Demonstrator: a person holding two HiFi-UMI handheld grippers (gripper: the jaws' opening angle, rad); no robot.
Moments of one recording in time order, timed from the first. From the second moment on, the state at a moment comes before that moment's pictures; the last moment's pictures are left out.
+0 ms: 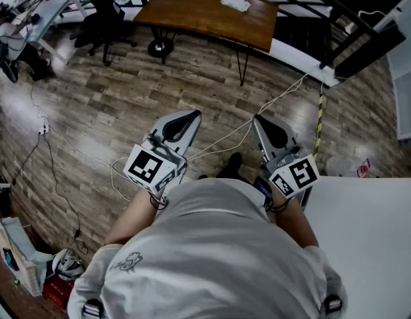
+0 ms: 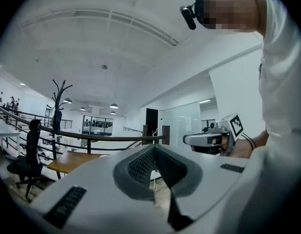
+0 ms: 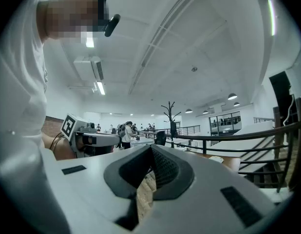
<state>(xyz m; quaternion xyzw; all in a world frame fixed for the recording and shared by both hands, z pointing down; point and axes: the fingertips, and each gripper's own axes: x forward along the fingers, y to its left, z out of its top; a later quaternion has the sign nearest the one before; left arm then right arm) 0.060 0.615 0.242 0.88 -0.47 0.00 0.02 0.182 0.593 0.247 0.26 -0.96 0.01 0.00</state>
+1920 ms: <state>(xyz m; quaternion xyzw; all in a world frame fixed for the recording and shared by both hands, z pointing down) 0.156 0.357 0.248 0.86 -0.51 0.03 0.03 0.305 0.332 0.256 0.24 -0.97 0.02 0.00</state>
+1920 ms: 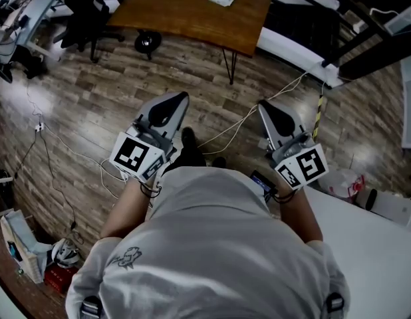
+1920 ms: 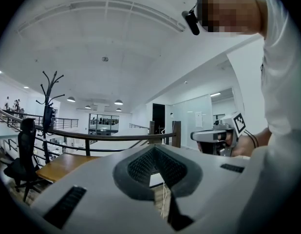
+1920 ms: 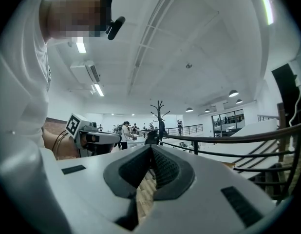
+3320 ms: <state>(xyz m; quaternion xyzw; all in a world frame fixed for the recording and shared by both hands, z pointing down) -0.039 0.190 0.245 0.89 -0.46 0.02 0.04 0.098 0.175 0.249 0.27 -0.96 0.02 0.01</state>
